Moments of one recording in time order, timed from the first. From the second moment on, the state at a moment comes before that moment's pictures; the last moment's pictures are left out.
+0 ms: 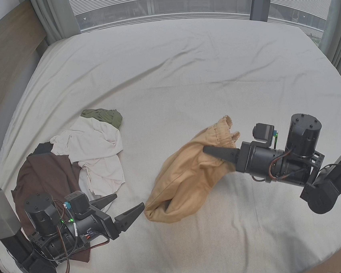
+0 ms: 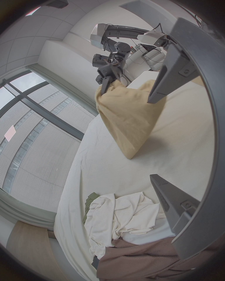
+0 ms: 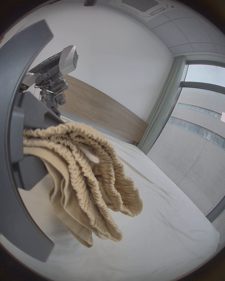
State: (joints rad) left arm -0.37 1.91 -0.16 -1.55 -0.35 -0.20; right arm 0.52 1.92 -0.71 -1.23 0.46 0.67
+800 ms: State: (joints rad) left arm -0.38 1.92 -0.15 -1.55 -0.35 -0.20; right arm 0.42 2.00 -1.09 -1.01 0.51 0.69
